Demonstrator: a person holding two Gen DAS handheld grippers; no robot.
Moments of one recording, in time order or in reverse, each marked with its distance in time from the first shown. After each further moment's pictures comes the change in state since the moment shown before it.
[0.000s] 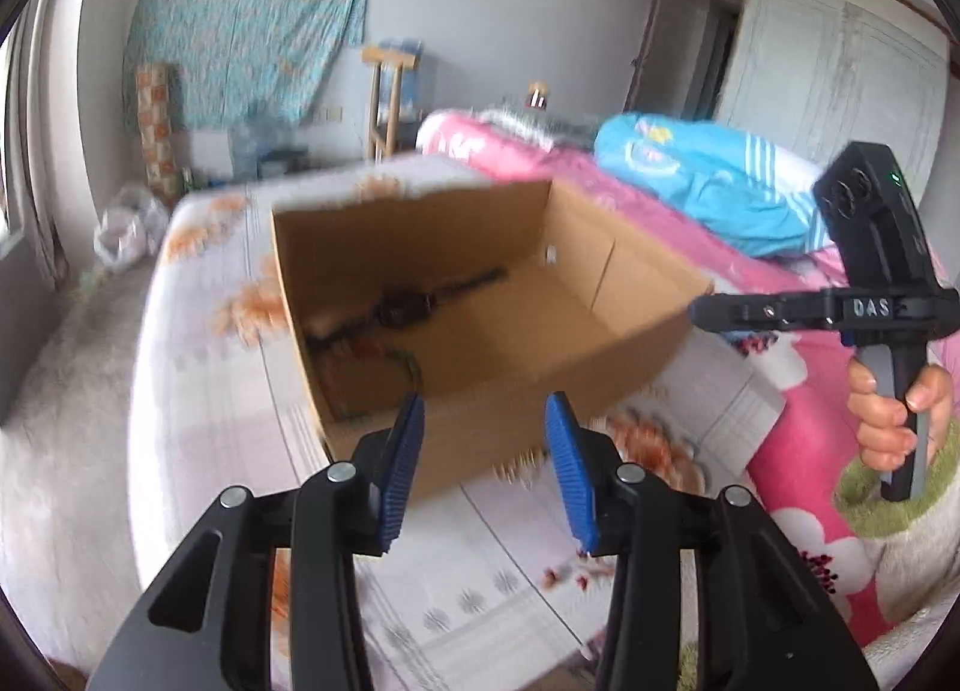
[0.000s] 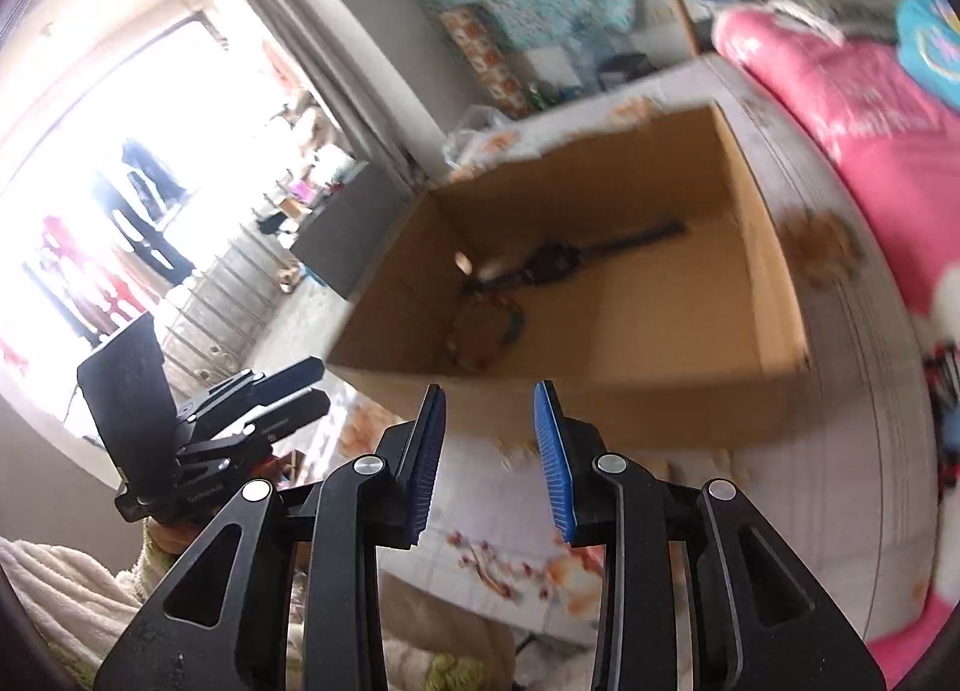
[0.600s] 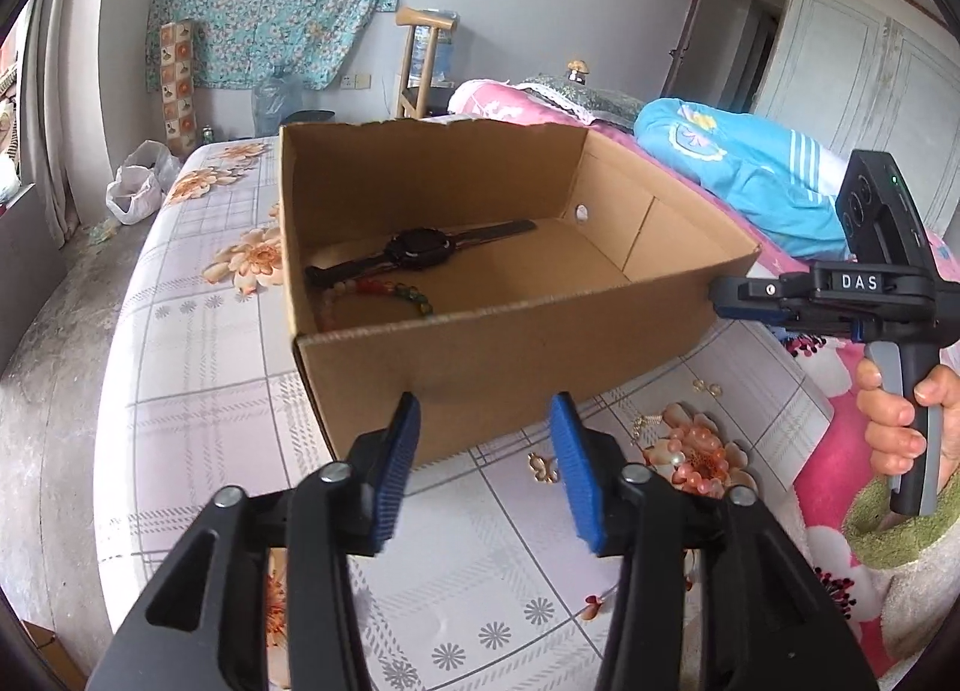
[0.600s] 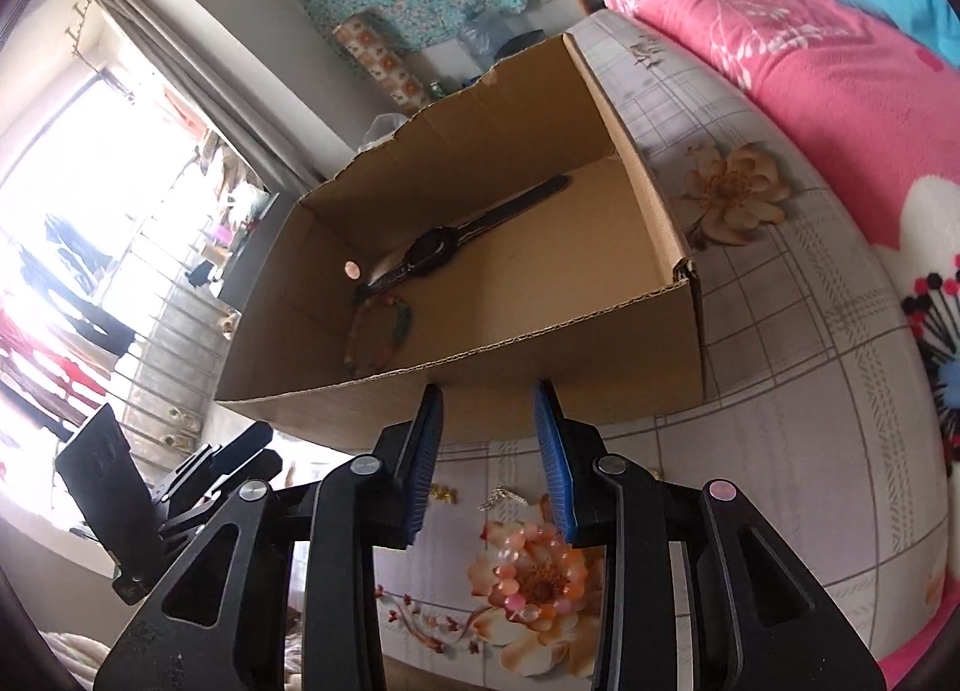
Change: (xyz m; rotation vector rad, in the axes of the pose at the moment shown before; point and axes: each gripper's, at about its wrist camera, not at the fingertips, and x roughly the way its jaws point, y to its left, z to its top) left arm 0.042 0.018 -0.015 -0.061 0.022 0.033; right arm 0.030 -0.051 0.010 0.158 -0.015 -0.133
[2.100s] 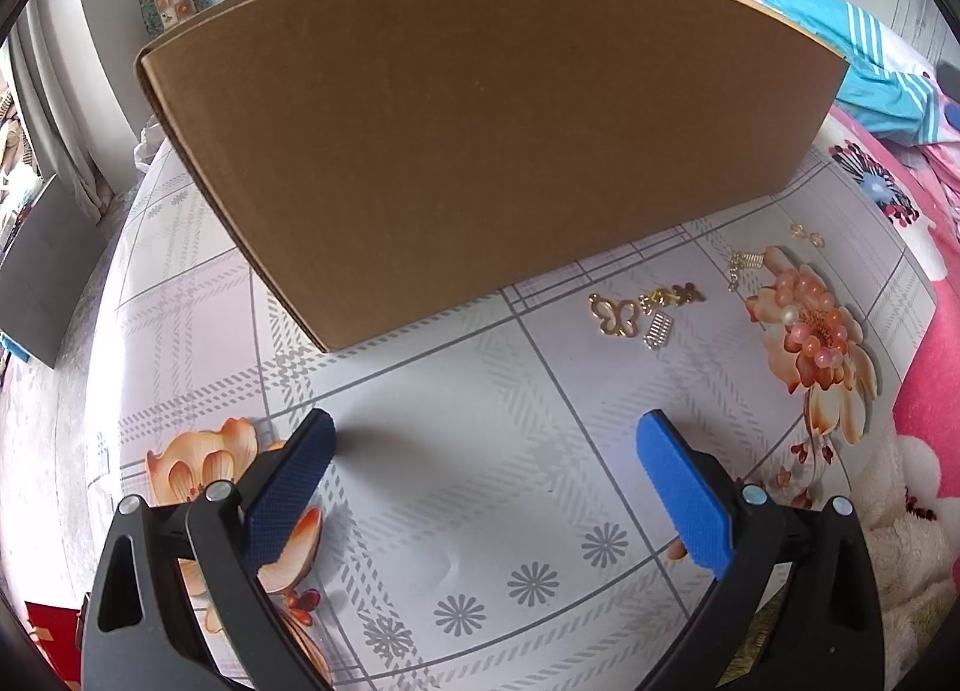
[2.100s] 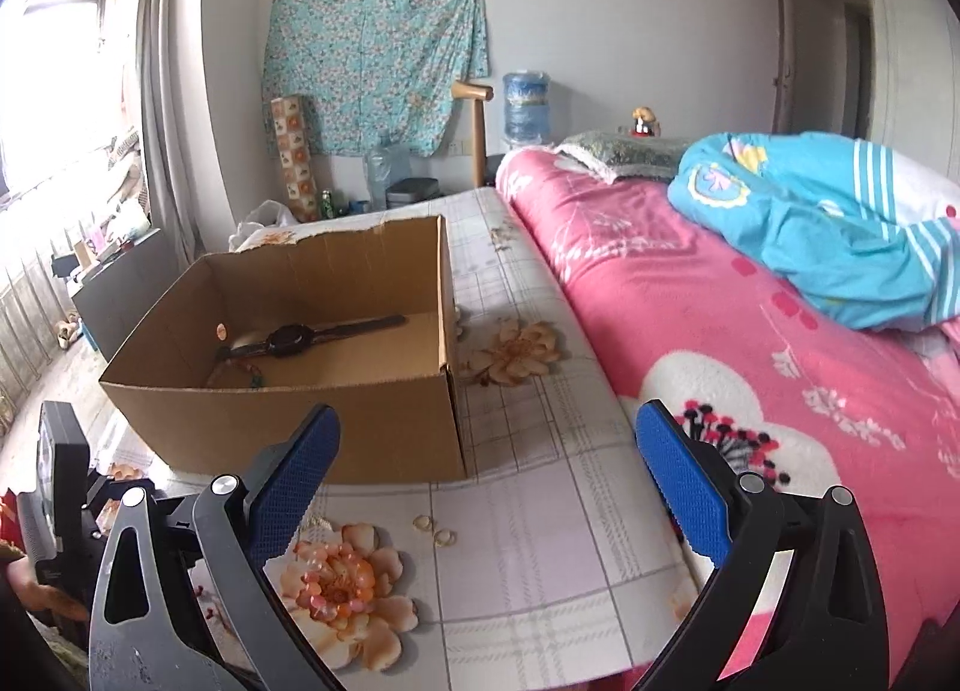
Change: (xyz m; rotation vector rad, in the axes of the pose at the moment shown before) left arm 0.065 -0.016 -0.028 0.073 0.270 0.192; right arm -0.082 0.010 -0.034 -0.224 -0.374 -0.444
